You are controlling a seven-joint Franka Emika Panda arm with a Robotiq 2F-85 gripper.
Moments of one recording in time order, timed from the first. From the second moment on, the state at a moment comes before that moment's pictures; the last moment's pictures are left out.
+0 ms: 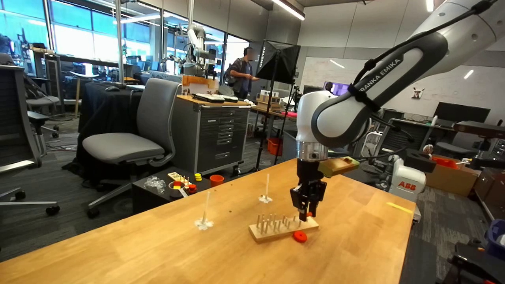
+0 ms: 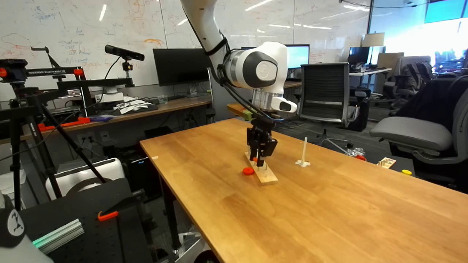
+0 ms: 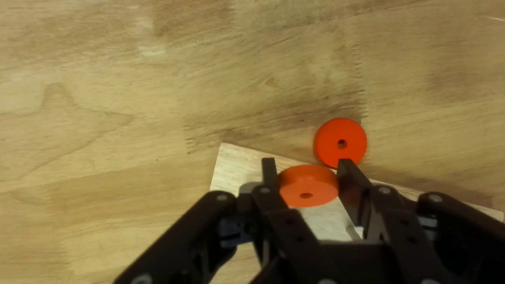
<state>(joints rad) 0.14 0.57 0.00 -1.96 0.05 2.35 0.23</state>
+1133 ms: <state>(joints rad) 0.14 0.61 0.03 -2.01 0.05 2.55 0.22</state>
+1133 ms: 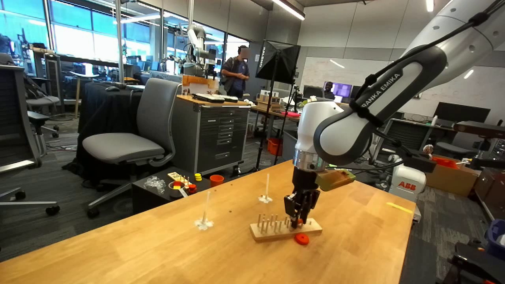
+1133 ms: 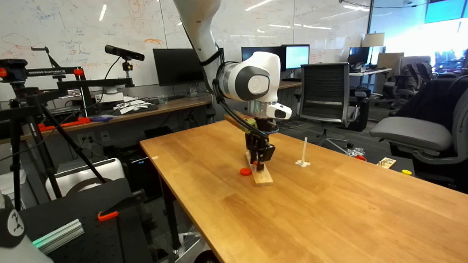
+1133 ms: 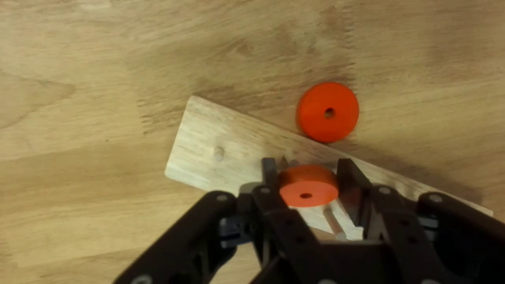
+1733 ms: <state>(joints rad) 0.14 0.59 0.02 -2.05 0.05 2.55 0.22</state>
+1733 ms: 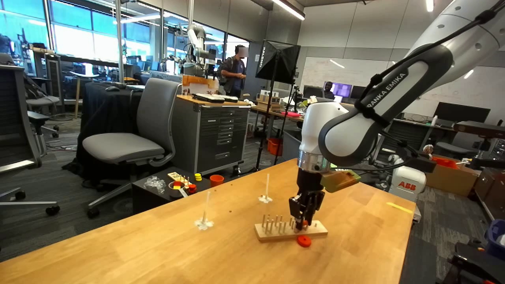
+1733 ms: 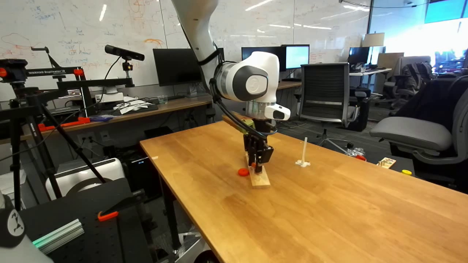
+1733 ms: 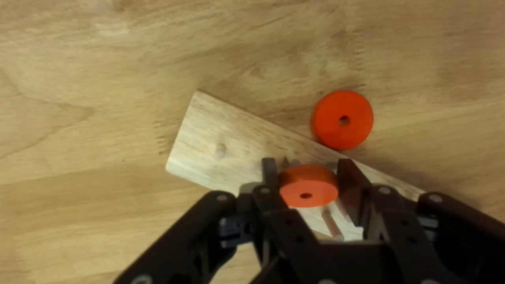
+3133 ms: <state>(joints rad) 0.09 0.34 0.05 -2.32 0.07 2.58 0.12</state>
